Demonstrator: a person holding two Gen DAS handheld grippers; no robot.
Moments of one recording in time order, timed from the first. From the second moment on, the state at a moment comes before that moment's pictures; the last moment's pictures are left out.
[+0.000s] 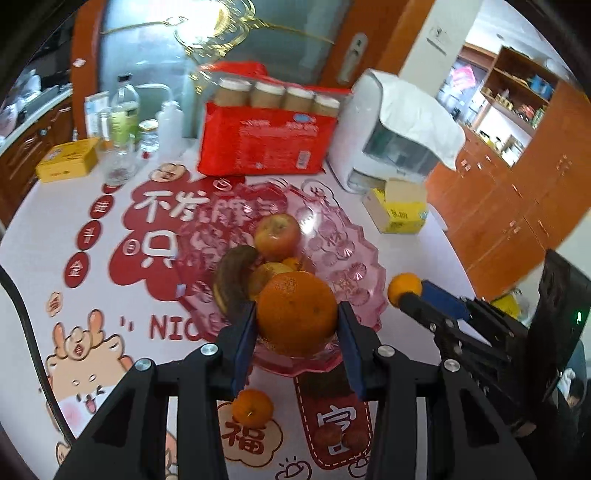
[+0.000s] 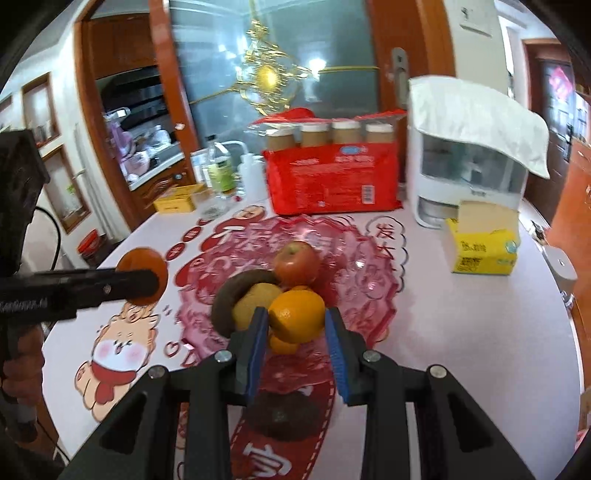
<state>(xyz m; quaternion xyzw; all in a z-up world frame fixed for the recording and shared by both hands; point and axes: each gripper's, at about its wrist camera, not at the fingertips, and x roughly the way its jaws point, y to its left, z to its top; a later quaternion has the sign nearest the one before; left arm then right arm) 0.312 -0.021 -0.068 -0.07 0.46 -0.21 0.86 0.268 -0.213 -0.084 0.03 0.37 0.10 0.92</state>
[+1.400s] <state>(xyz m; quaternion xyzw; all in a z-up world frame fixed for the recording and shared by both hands) 0.224 -0.006 -0.094 -0.10 0.51 -0.11 0.85 0.186 -0.249 -0.126 0.13 0.48 0.13 0.86</state>
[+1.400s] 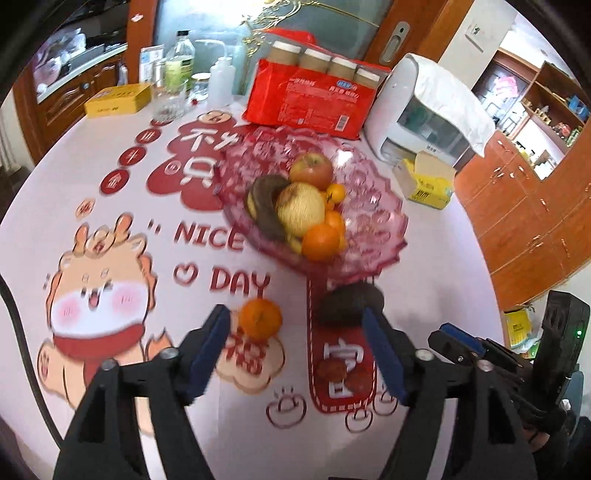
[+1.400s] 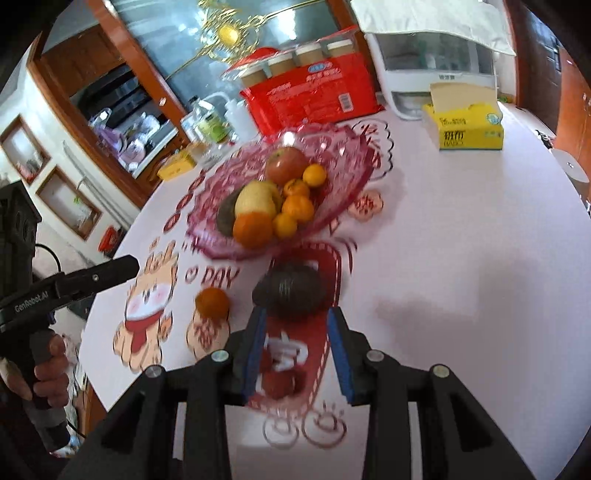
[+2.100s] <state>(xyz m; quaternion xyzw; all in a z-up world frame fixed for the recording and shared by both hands) 0.168 0.002 -0.125 -0.07 0.56 -0.03 0.82 0.135 -0.232 -0.162 0.10 0.53 0.18 0.82</state>
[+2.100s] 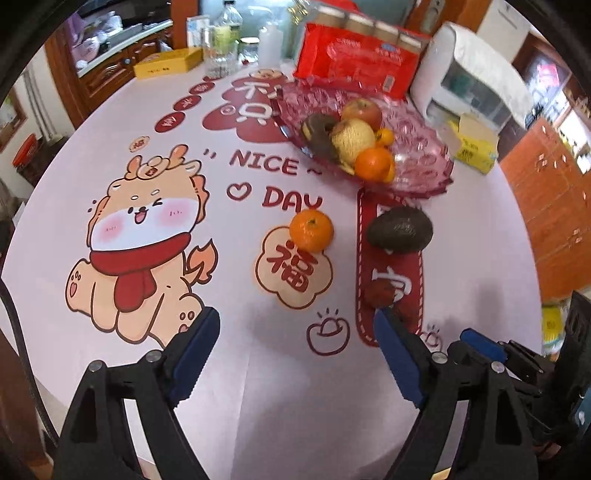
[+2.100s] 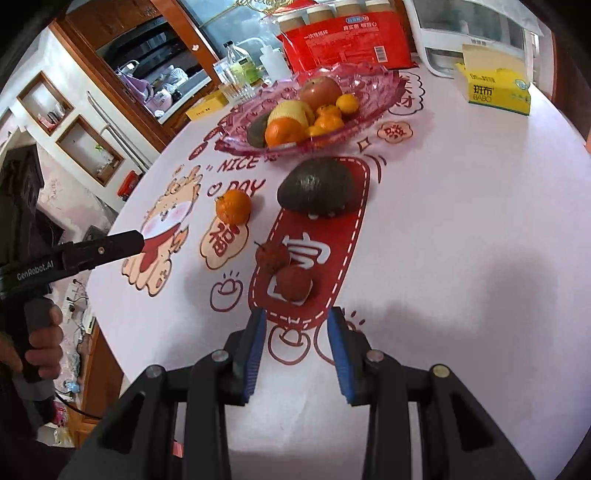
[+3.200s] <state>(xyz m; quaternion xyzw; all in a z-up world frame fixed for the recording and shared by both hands) 0.286 -0.024 -0.197 0.04 0.62 -0.19 0.76 0.147 -0.156 -0.193 0.05 0.52 -0.01 0.86</state>
